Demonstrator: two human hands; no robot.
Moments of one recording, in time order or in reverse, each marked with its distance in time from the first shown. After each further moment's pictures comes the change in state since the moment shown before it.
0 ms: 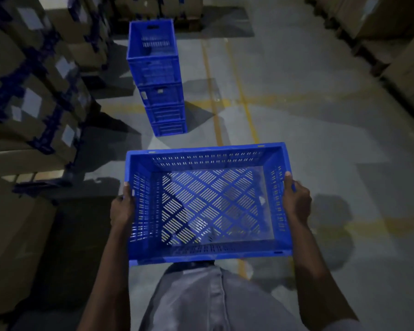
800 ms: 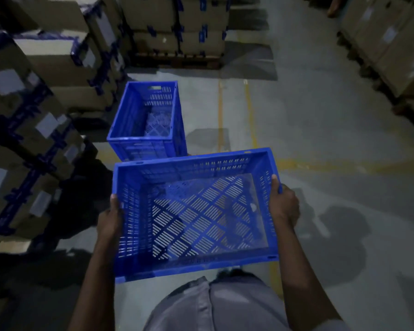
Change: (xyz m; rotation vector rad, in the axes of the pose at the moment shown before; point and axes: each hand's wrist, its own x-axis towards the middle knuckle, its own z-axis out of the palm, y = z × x) left_hand 0.295 0.398 0.244 -0.164 0.114 -0.010; right_hand 0.492 -0.349 0.252 -0.163 -0.097 -0.099
